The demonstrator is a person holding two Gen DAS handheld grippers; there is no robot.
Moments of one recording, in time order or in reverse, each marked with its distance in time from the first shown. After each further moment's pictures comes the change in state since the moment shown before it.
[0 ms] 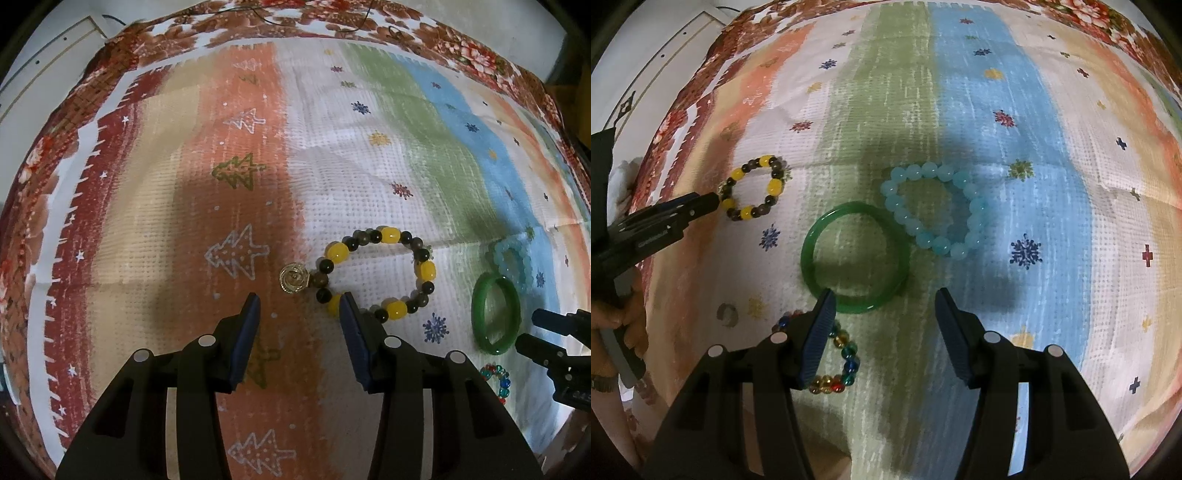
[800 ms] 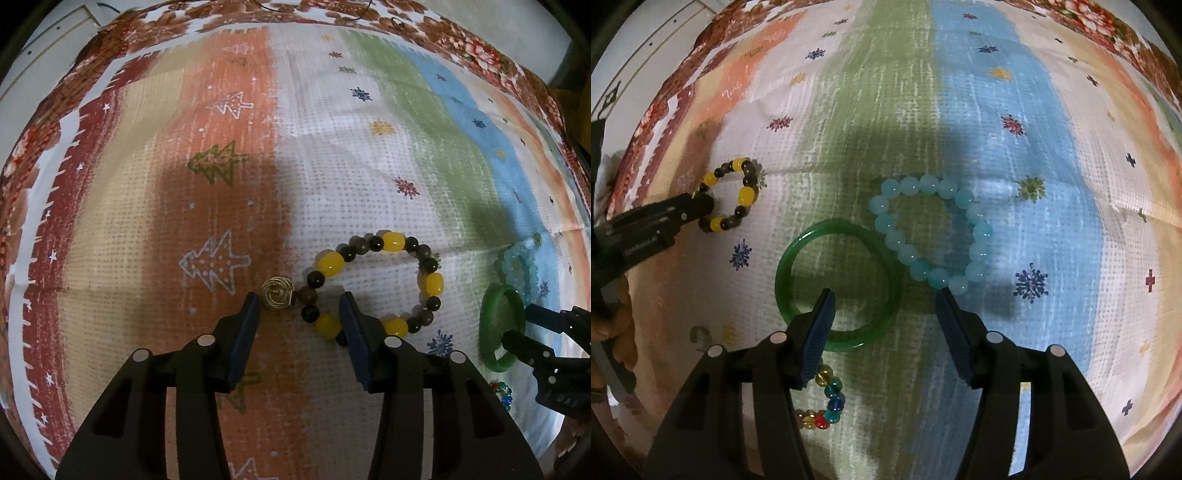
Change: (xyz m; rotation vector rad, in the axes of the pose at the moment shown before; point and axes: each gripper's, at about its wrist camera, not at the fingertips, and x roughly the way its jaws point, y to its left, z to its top) left arm 0.025 -0.003 0.006 -0.017 0.031 -0.024; right arm 0.027 0.009 0.017 -0.039 0.017 -0.083
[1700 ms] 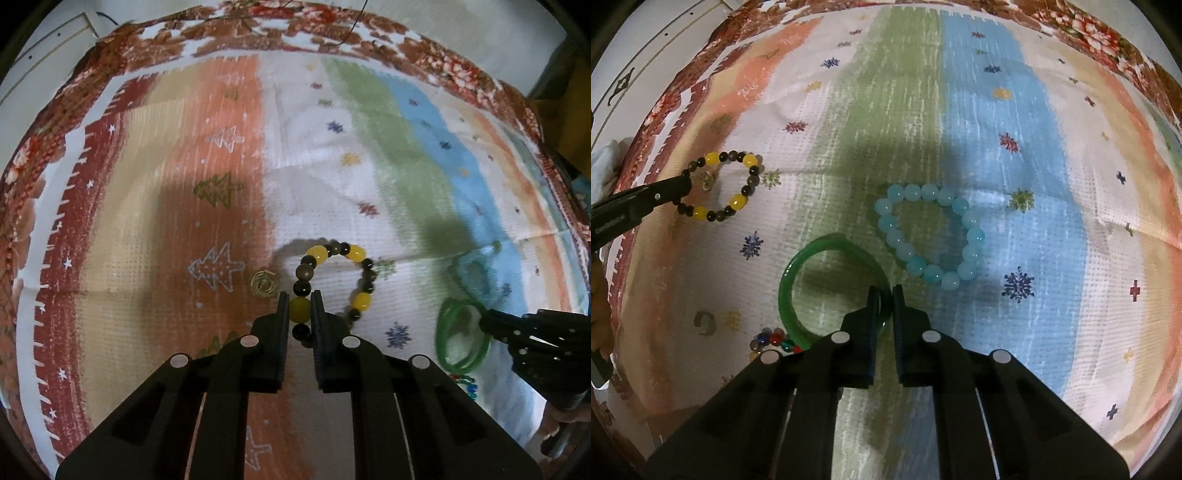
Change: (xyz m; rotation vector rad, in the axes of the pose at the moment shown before) left arm -0.048 -0.002 0.000 0.011 -0.065 -0.084; right arm -0.021 0.002 -0.007 -0.049 -0.042 -0.006
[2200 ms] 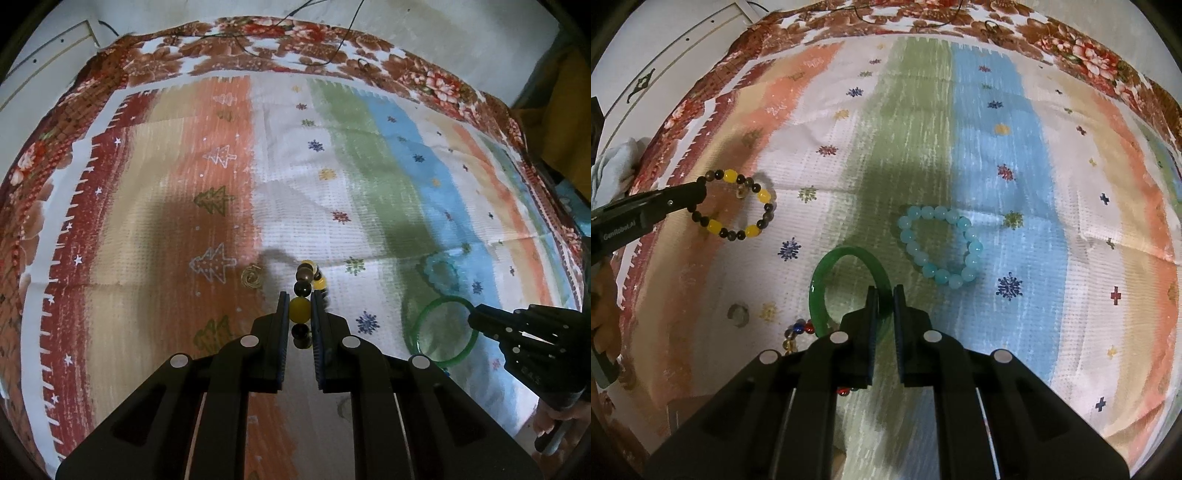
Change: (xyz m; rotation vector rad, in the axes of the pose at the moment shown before) left arm -0.035 -0.008 -0.012 0.001 -0.056 -0.042; right arm -0.040 0.013 -0.011 -0.032 -0.080 0.010
